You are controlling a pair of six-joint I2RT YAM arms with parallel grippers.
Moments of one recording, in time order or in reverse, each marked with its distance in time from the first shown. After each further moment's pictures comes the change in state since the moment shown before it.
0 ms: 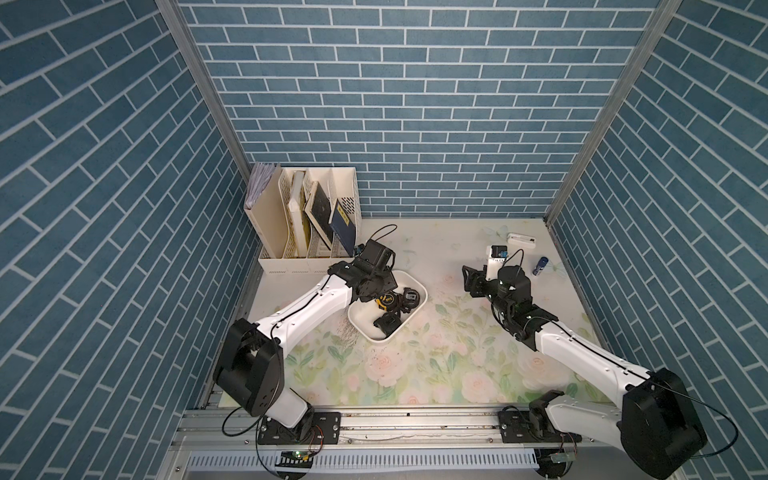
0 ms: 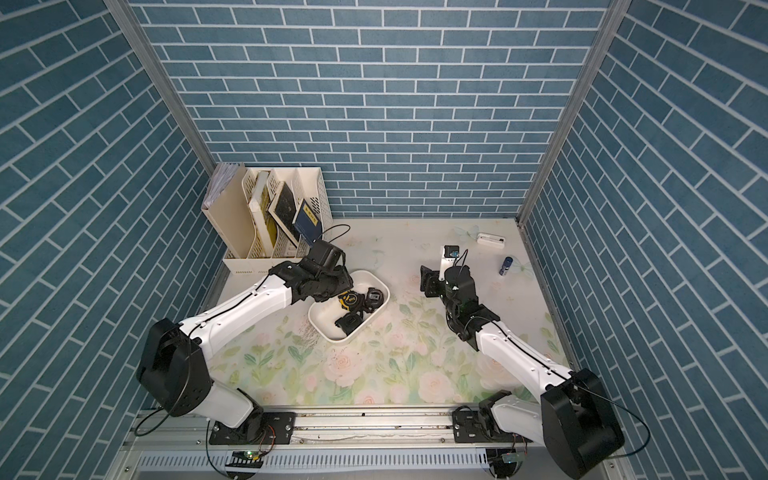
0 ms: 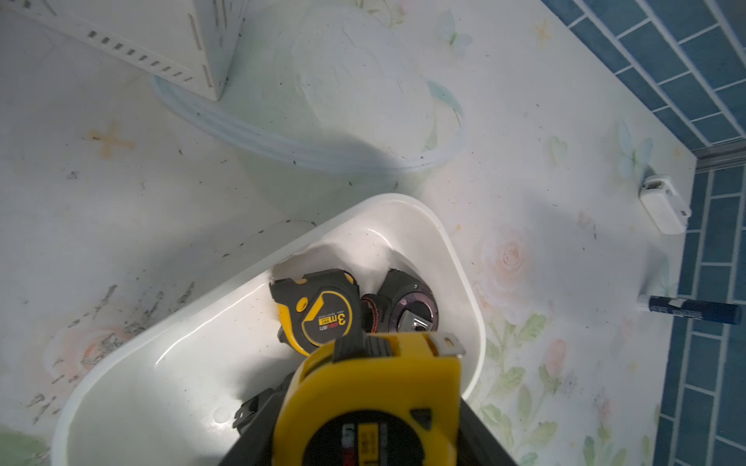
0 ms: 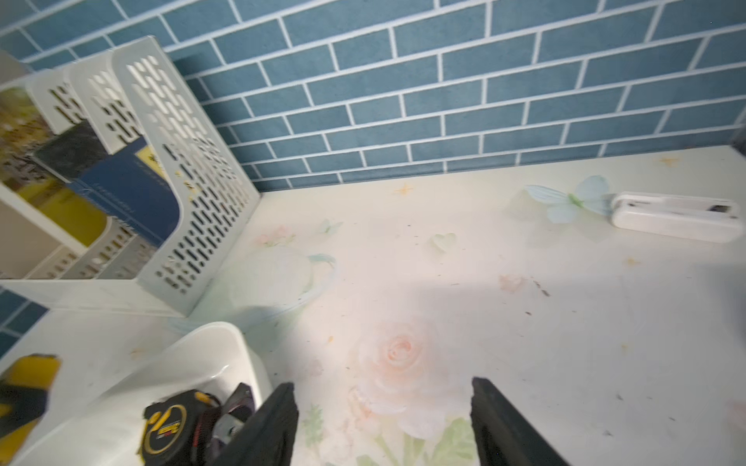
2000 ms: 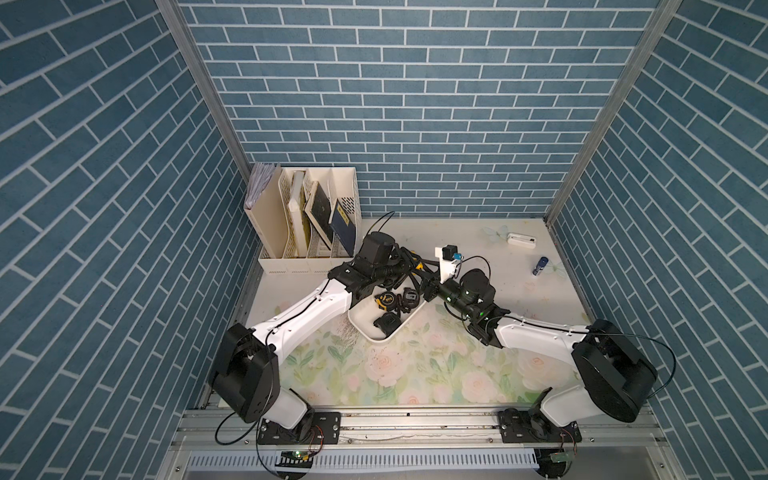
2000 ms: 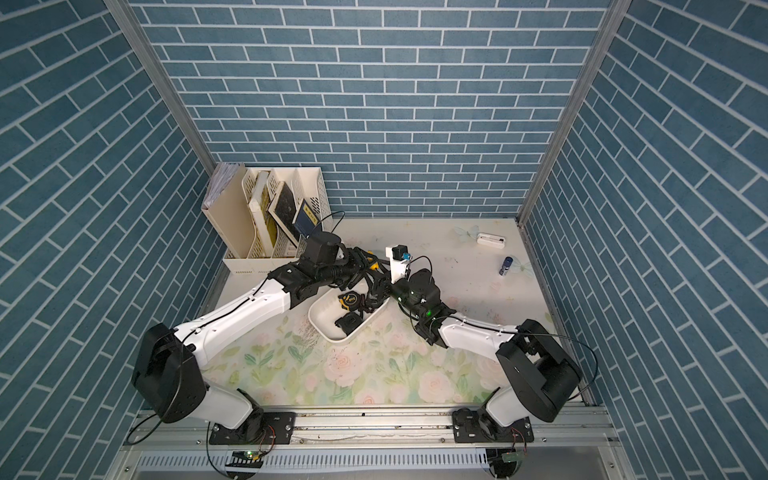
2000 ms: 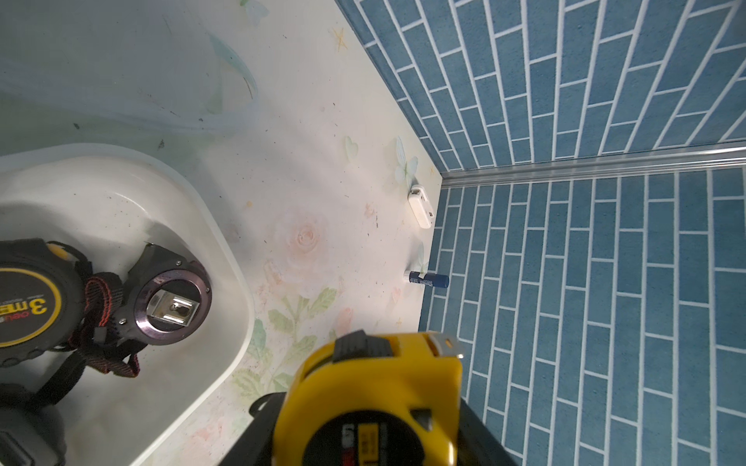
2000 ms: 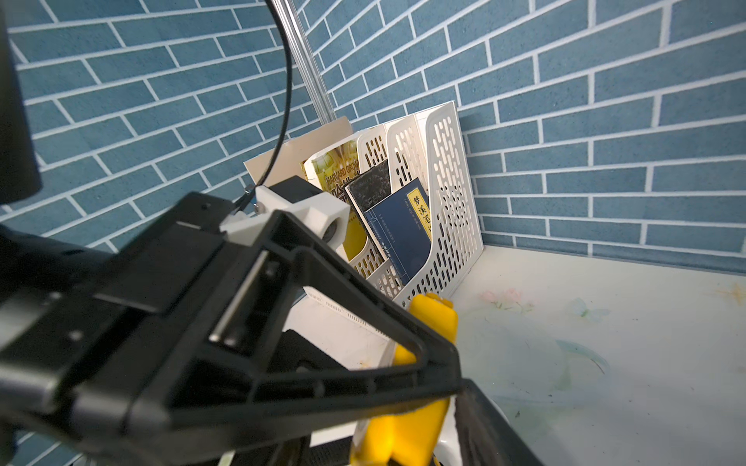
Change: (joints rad) left arm -0.039 -0.035 -0.028 0.393 0.259 -0.309; right arm 0.266 0.320 0.072 0.573 -0.214 0.026
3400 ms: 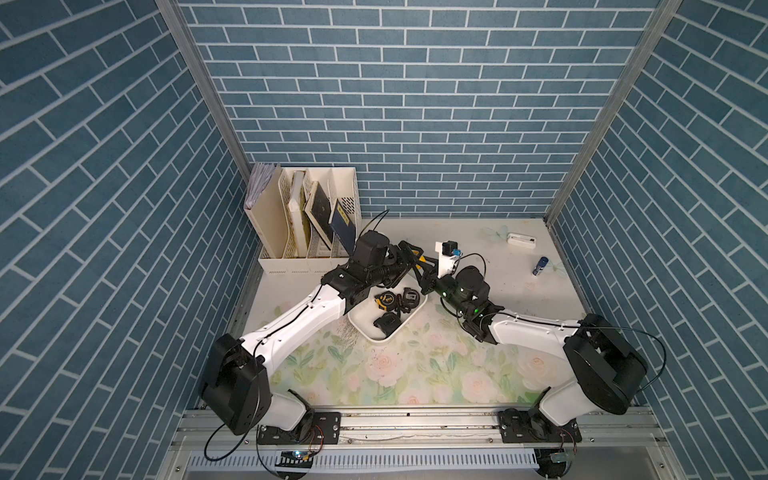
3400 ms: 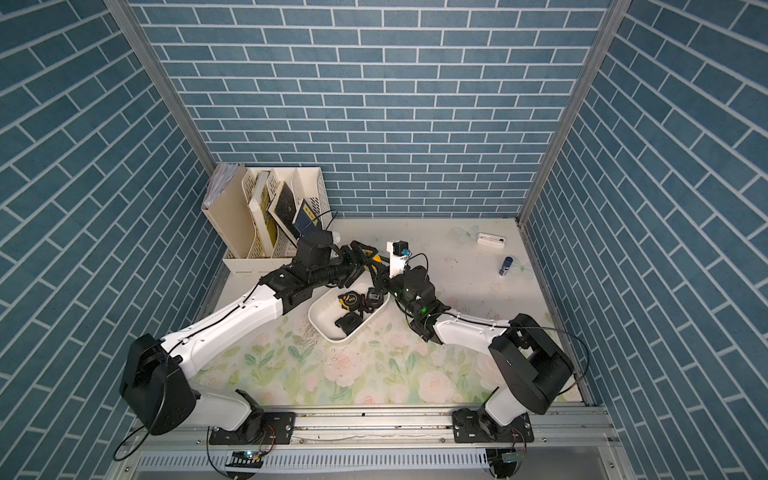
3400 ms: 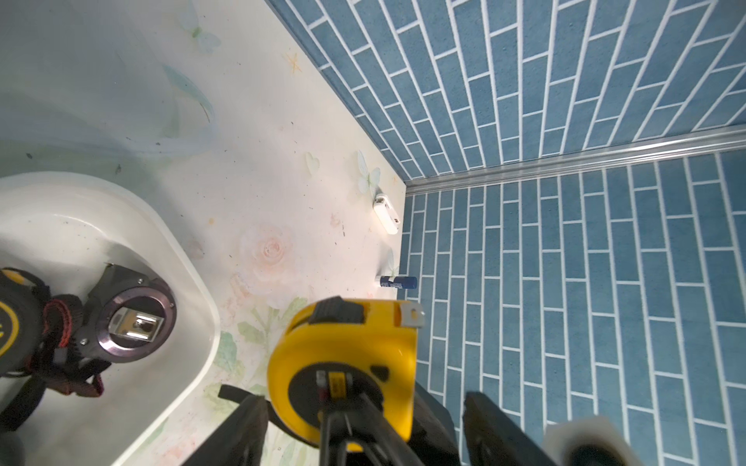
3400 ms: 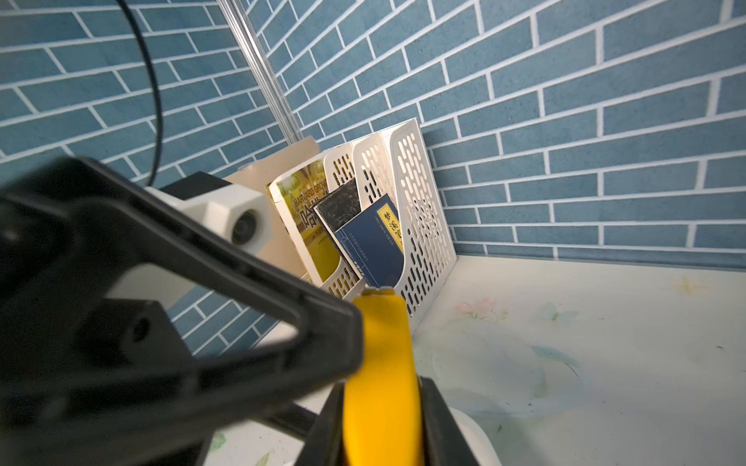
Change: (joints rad) left arm -0.004 -0.079 -0.041 0.078 -0.013 0.021; right arm 0.005 0.039 0.047 -0.010 0.134 0.019
